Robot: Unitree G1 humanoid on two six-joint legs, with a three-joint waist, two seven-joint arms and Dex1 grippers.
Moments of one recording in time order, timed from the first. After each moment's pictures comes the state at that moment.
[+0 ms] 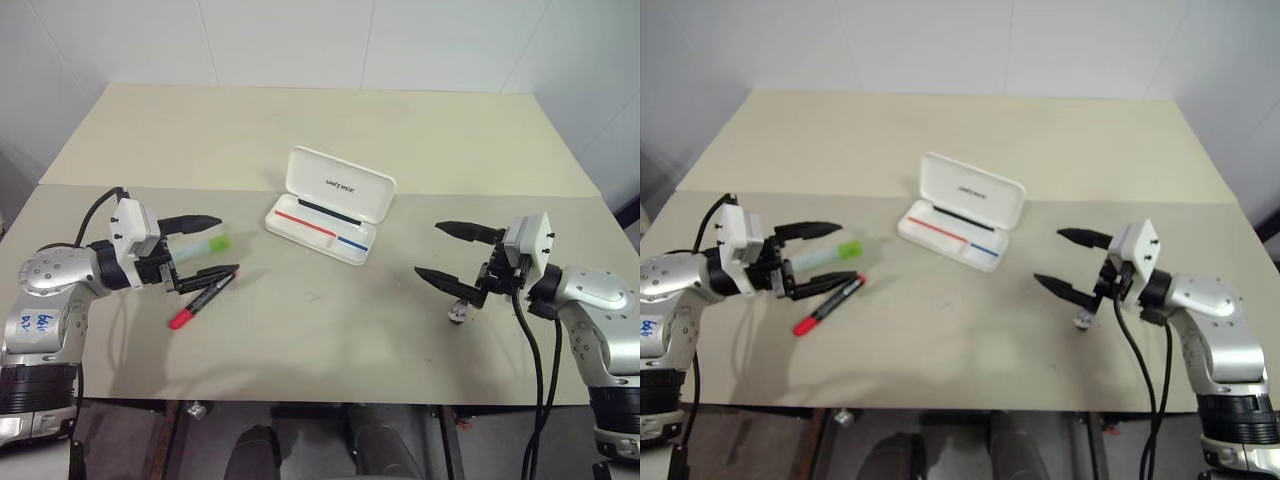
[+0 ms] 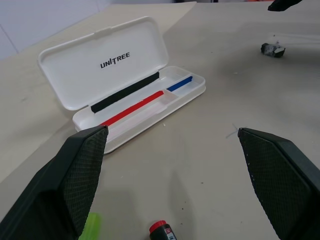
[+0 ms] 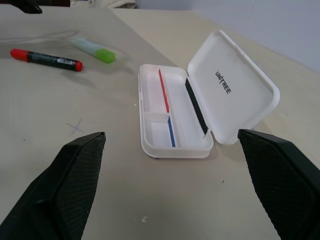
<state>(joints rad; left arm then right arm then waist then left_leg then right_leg) -0.36 0.79 0.21 0.04 -0.48 0.16 -1.13 -0.27 -0.72 -0.17 -0.10 0.49 0.16 1.05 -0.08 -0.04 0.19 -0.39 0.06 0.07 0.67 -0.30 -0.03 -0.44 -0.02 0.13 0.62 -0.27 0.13</state>
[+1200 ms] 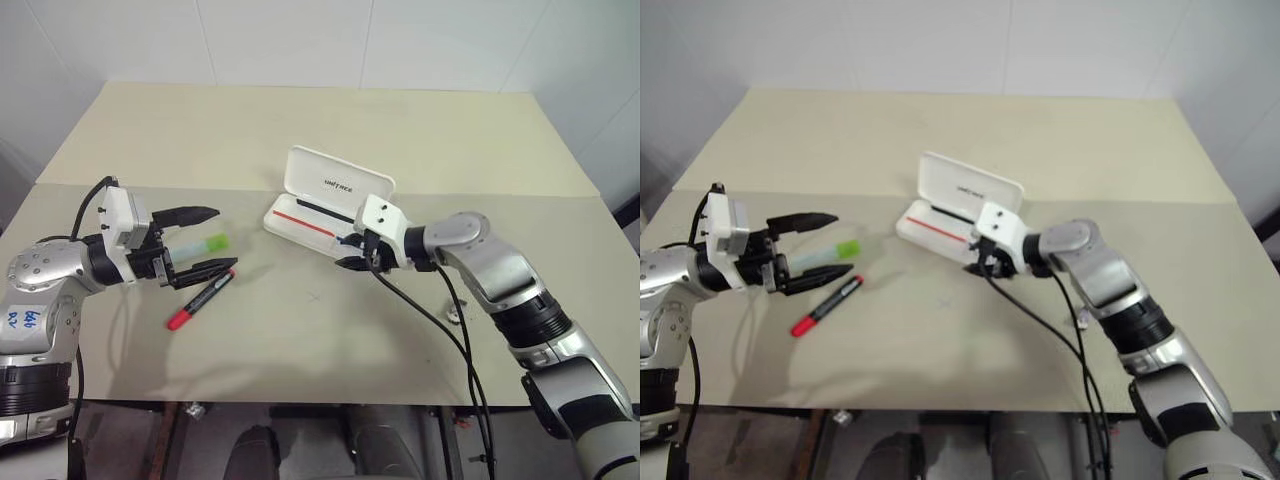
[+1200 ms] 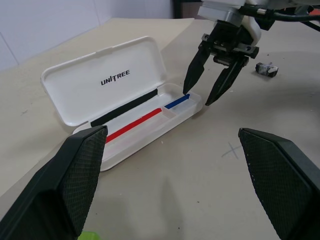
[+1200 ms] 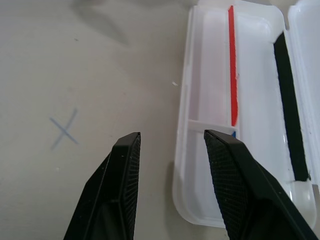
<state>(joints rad) -0.37 0.79 0.26 -0.03 -0.52 0.26 -1.12 -0.82 -0.55 0.39 0.08 0.15 0.59 0.95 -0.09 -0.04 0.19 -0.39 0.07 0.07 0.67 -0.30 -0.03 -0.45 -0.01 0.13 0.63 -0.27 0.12</state>
